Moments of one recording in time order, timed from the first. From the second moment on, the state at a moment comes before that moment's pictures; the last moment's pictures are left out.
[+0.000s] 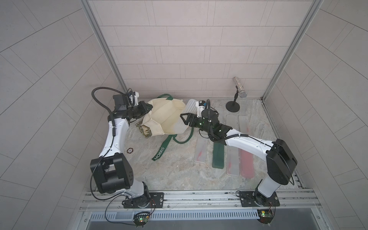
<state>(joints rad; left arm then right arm) 0.25 1.52 1.35 -0.45 0.72 -0.50 0.73 1.66 1.24 0.17 -0.01 0.78</state>
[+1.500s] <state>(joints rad) 0.45 1.83 1.20 0.46 0.89 -1.44 0.64 1.99 1.64 -0.52 0.03 0.66</state>
